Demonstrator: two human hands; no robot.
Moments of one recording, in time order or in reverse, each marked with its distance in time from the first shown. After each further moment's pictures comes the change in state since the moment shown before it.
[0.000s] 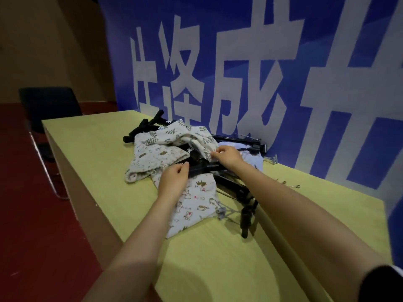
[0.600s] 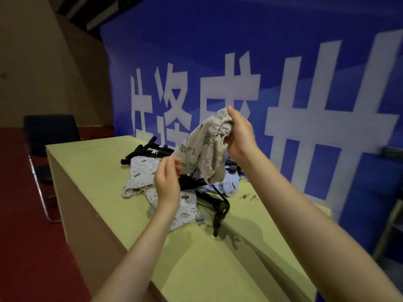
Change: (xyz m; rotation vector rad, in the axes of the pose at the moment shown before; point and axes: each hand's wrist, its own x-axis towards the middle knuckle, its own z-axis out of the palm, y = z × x) left_hand -0.088 0.107 -0.027 -0.644 0.276 0.276; right_hand -0.144 -0.126 -0.155 1.214 0.110 -0.169
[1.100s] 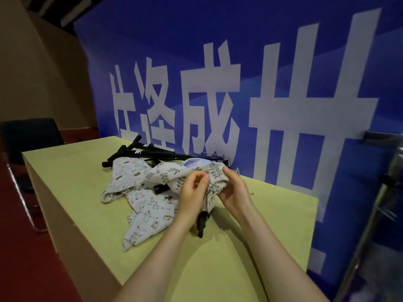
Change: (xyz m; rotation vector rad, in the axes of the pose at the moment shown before) left_hand -0.044 -0.035 0.063 0.099 -0.416 -0.179; right_hand -0.045 0.100 -0.109 0.165 0.108 0.264
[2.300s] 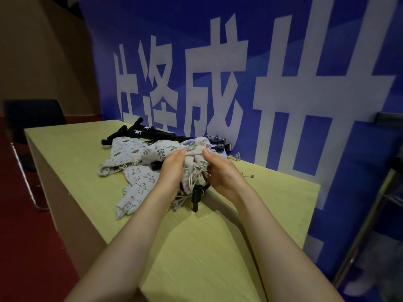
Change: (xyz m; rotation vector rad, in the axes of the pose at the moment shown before) left_hand 0.002 0.002 -0.026 -0.194 0.067 -0.213; right_hand -0.019 0.008 0.006 -0.263 -0.335 0.070
